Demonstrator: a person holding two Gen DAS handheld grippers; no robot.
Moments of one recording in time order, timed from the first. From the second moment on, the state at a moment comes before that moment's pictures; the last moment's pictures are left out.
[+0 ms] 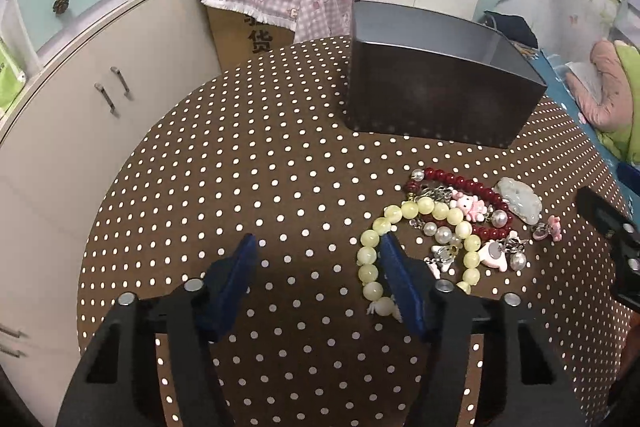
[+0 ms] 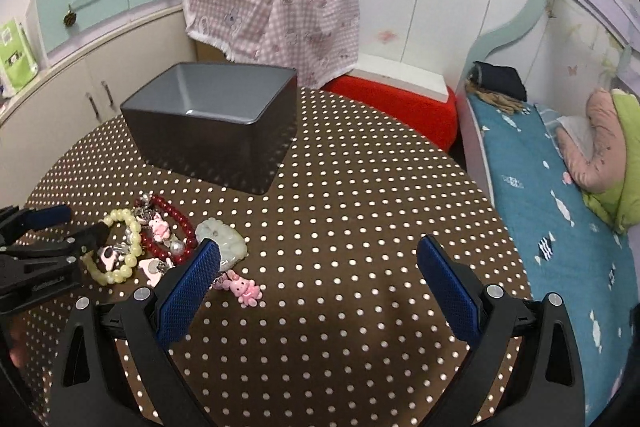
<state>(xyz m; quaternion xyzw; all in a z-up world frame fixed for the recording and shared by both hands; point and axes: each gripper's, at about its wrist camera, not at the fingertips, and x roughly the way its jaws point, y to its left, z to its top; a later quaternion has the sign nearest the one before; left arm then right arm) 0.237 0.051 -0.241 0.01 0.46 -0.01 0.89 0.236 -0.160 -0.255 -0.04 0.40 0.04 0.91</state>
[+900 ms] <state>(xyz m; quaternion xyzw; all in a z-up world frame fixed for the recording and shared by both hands) 0.217 0.075 -0.179 -0.06 0.40 -0.10 0.91 0.229 -0.145 -0.286 -0.04 0.46 0.15 0.87</state>
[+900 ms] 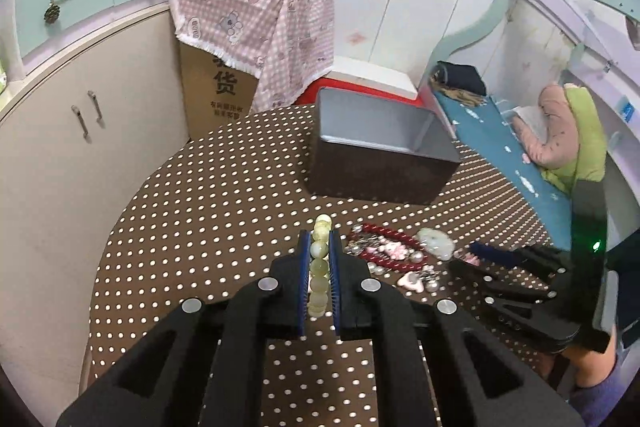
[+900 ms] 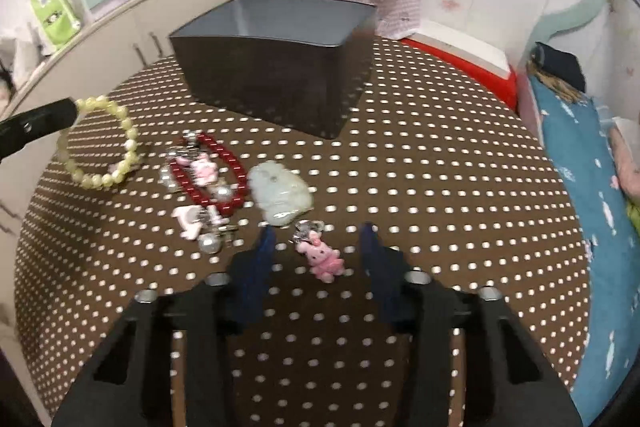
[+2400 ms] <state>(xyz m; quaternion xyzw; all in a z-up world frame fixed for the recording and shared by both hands) 0.350 0.042 -0.172 -0.08 0.46 -0.18 0.87 0.359 -0.136 -0.243 0.08 0.45 0.19 0.87</state>
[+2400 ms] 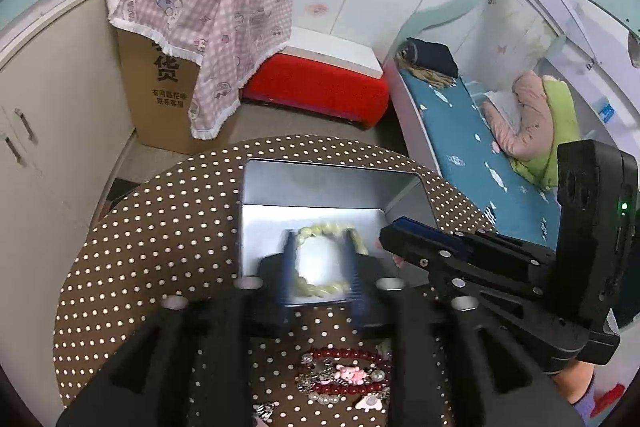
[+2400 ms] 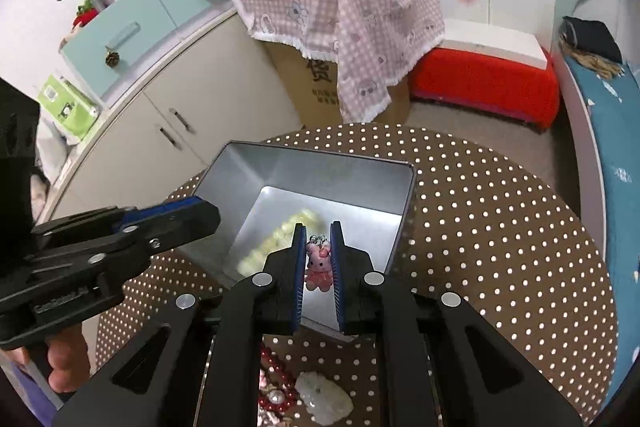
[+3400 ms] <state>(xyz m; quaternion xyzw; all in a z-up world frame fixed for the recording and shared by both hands) 0.225 0.086 -0.210 -0.01 0.41 -0.10 0.90 0.214 -0.158 -0.227 0.01 0.39 0.11 0.92</state>
